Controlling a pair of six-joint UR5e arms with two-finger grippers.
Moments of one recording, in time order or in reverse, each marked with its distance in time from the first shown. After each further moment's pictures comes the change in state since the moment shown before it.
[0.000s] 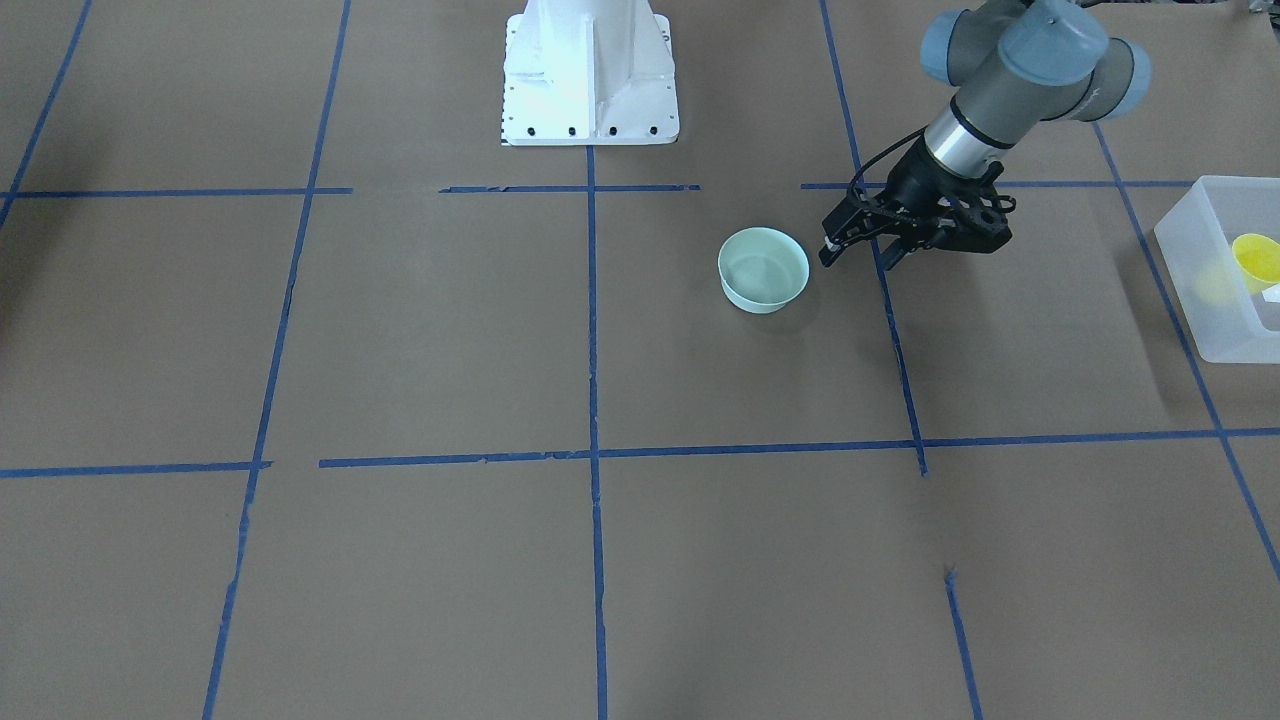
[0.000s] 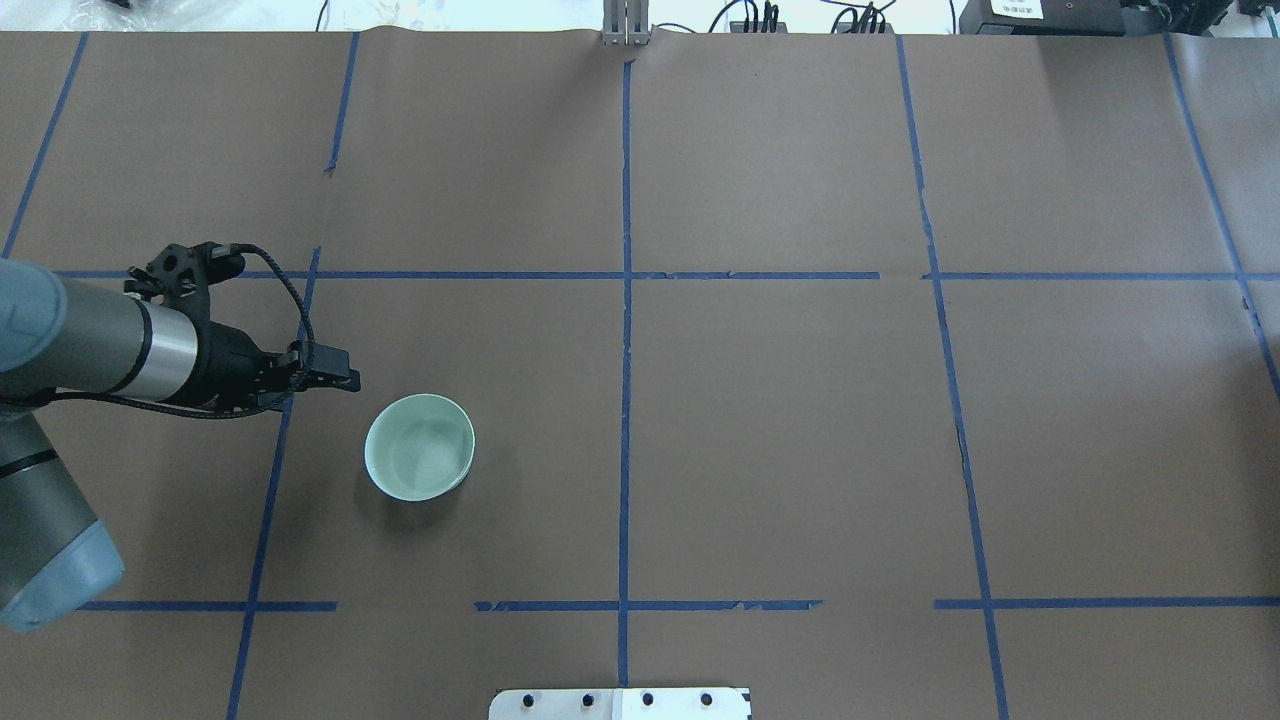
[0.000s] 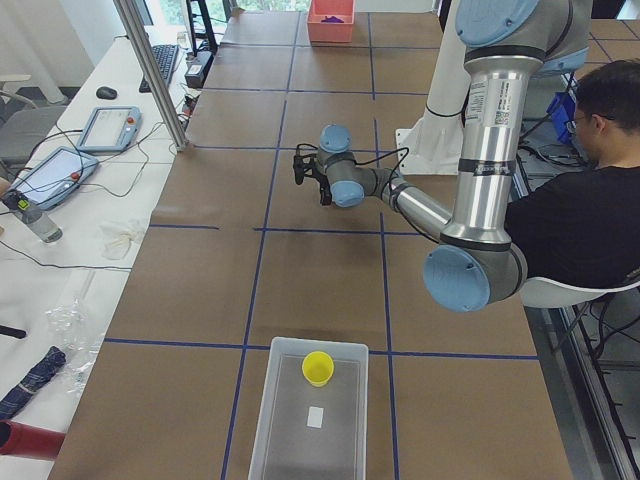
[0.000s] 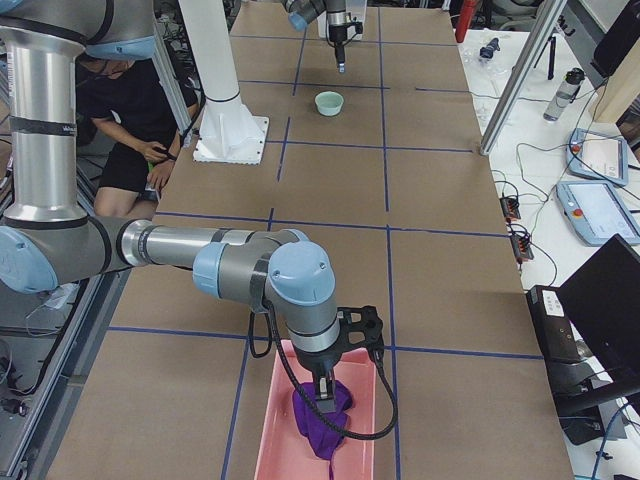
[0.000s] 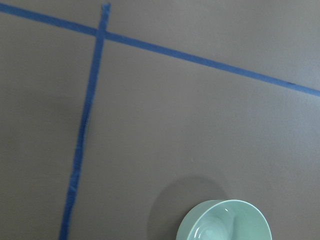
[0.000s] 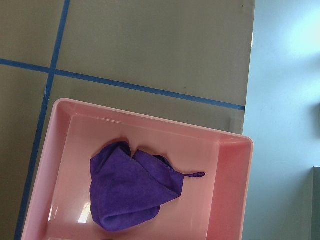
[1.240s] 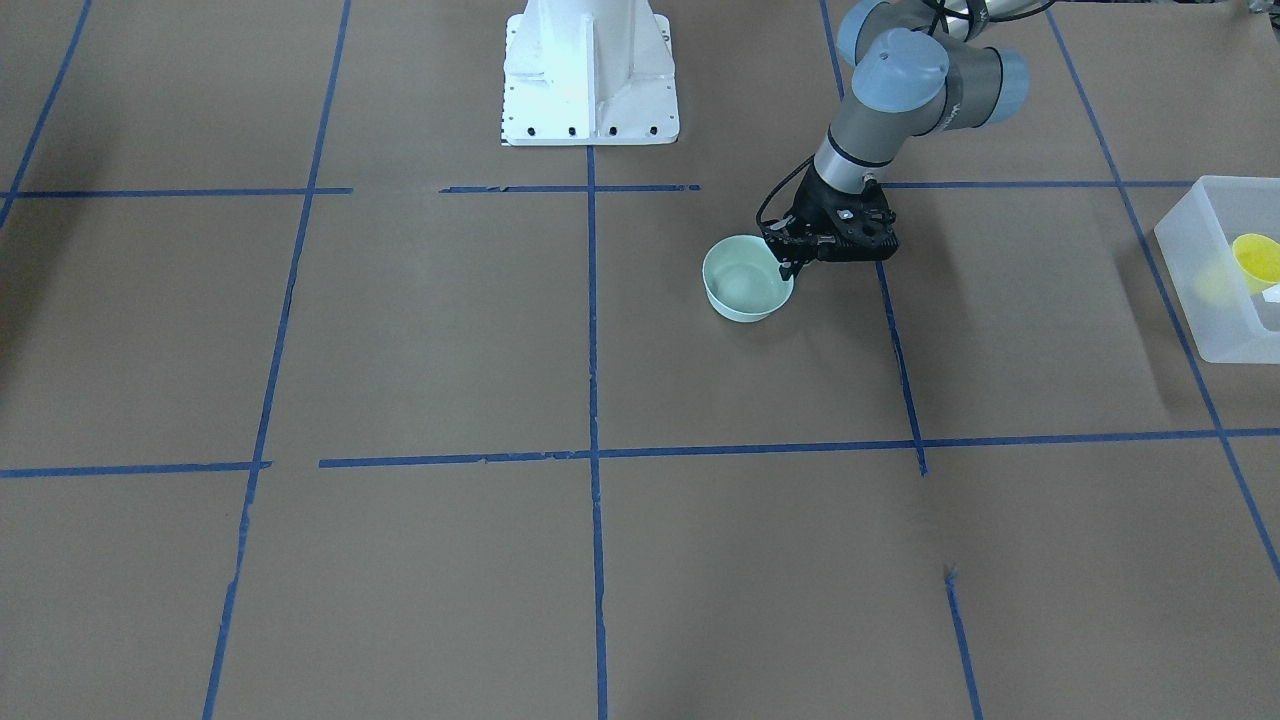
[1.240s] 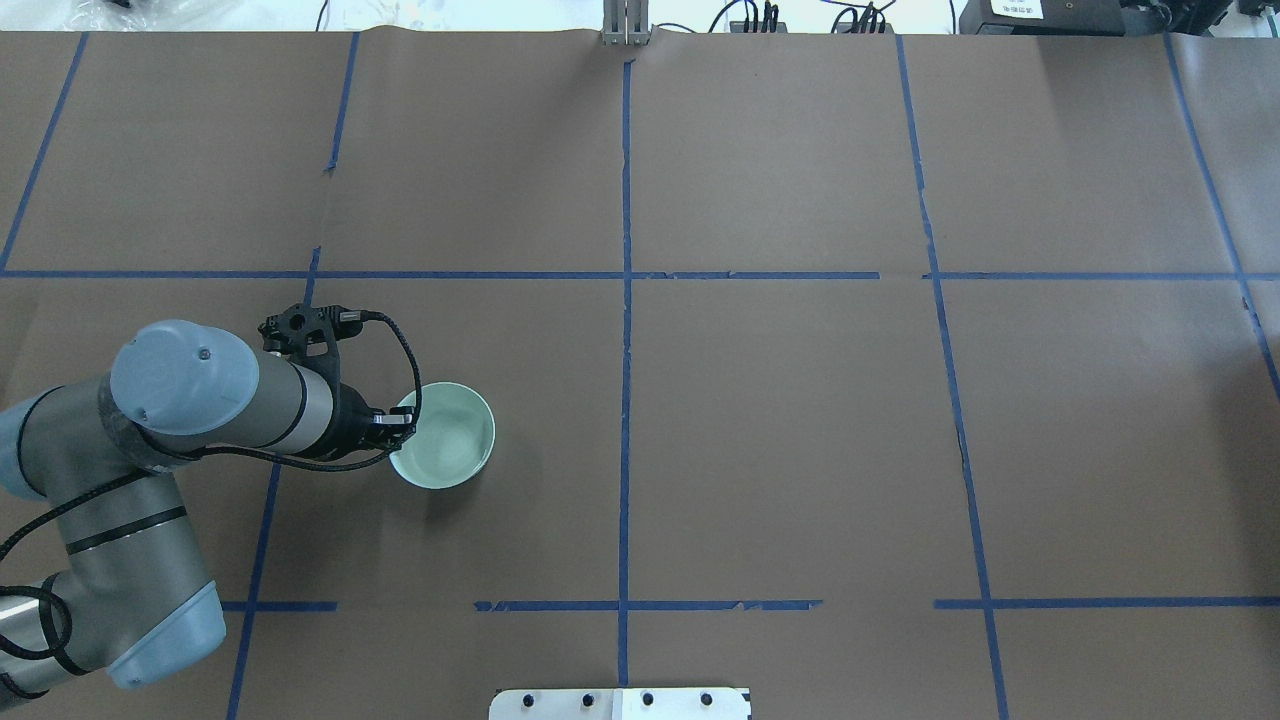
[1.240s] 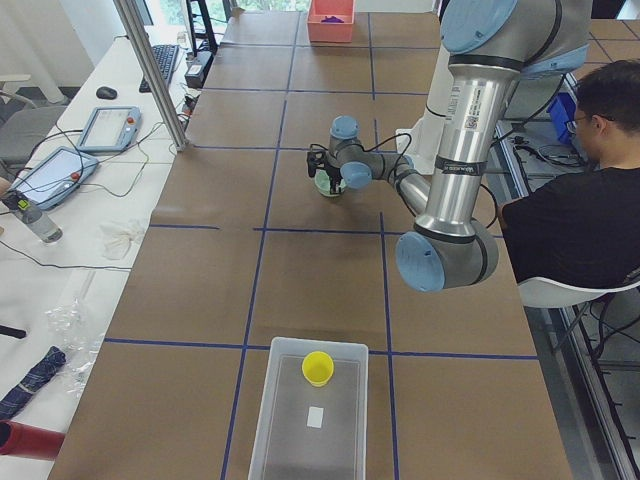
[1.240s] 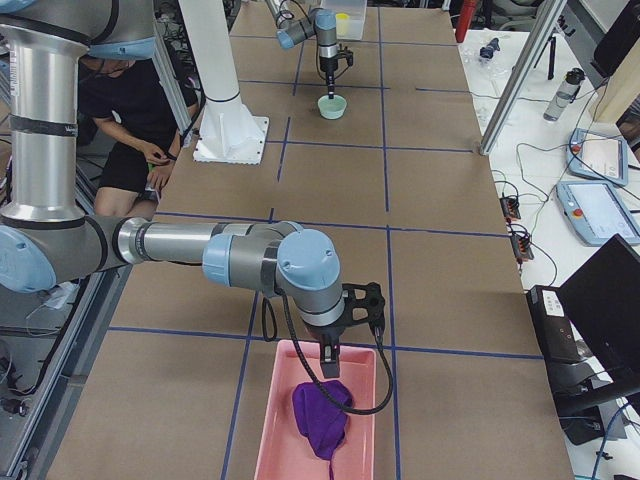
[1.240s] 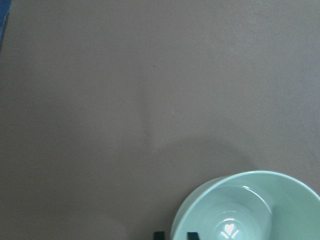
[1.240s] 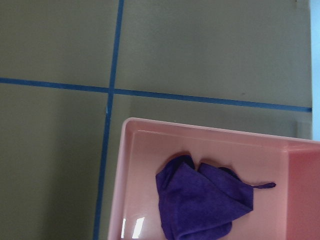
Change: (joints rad) left arm 0.146 -0.125 0.016 0.247 0.137 0.006; right arm -0.111 -0.034 0.067 0.004 0.179 0.219
